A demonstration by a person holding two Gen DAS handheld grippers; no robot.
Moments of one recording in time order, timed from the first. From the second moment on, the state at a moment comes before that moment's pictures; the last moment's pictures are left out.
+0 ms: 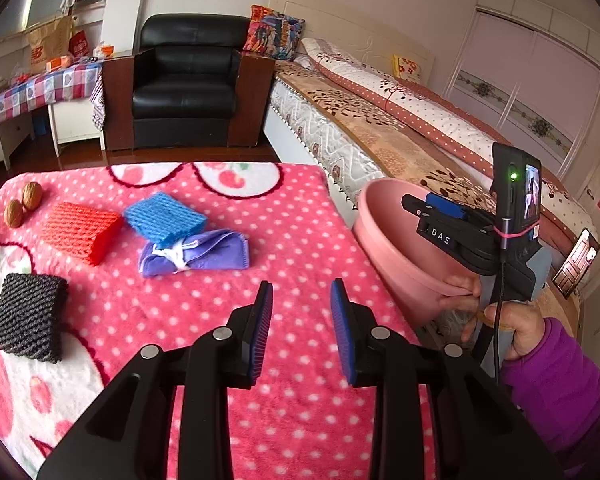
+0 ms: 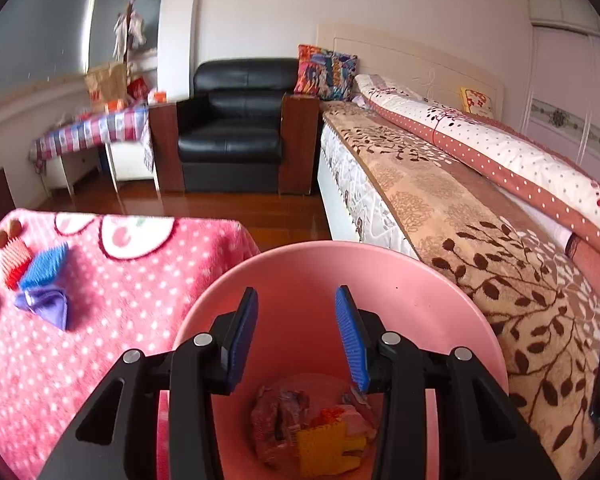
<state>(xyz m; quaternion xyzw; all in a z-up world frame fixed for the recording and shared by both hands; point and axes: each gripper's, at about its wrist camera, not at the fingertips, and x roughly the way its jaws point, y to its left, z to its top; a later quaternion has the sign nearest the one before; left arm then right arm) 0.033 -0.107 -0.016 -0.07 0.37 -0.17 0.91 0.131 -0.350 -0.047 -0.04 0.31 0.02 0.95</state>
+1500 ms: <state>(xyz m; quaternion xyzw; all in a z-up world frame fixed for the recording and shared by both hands) -0.042 0.030 -0.025 -0.11 0.34 -0.04 0.93 0.011 -0.227 0.009 0.09 0.35 0.26 0.89</state>
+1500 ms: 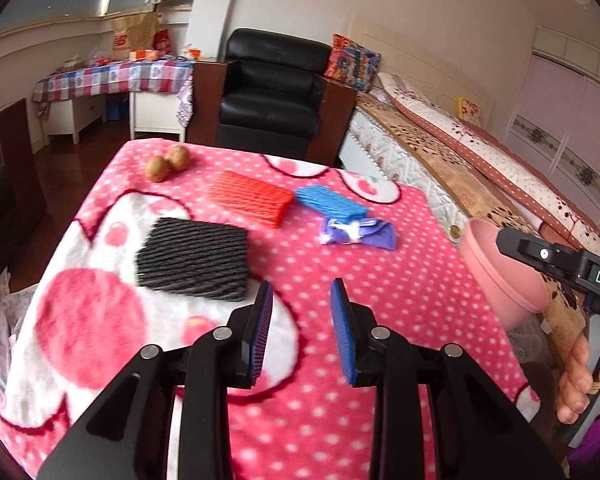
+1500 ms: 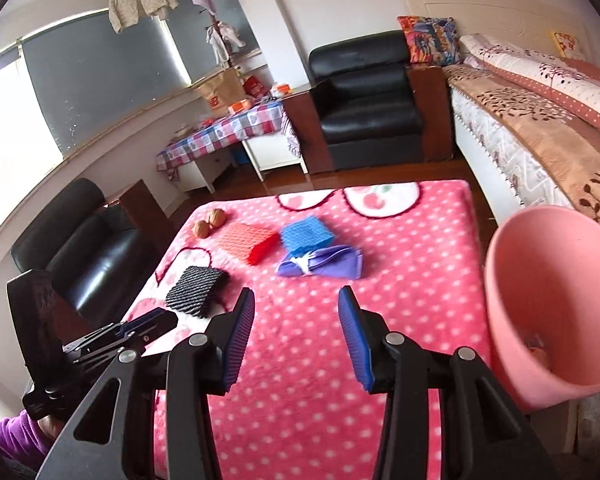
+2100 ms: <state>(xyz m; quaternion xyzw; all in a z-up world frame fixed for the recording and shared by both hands) -0.005 0.129 -0.055 -0.19 0.38 0.08 0.90 0.032 -0.140 -0.011 0.02 0.38 0.28 0.88</state>
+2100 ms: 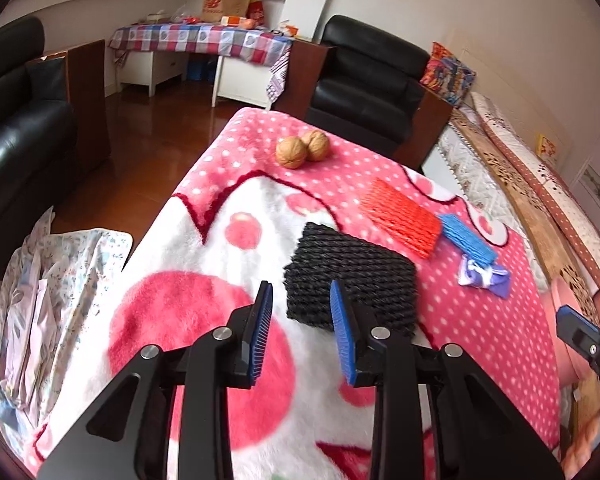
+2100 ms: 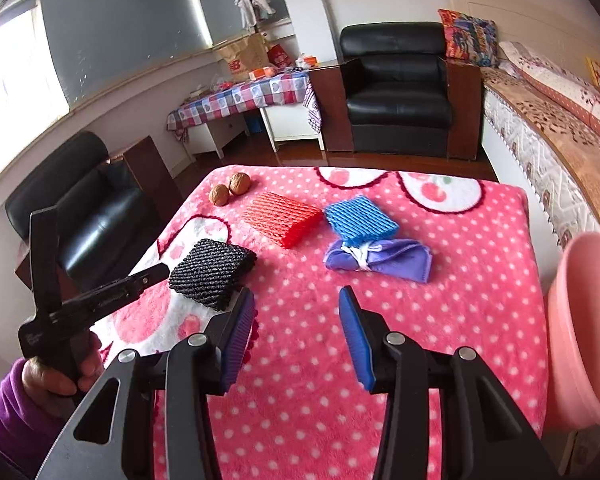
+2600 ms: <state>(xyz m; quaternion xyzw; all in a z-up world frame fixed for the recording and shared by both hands) 0.018 0.124 -0.074 -0.19 0.43 0.08 0.88 0.112 -0.047 -0.037 -0.09 0.36 0.31 0.88</state>
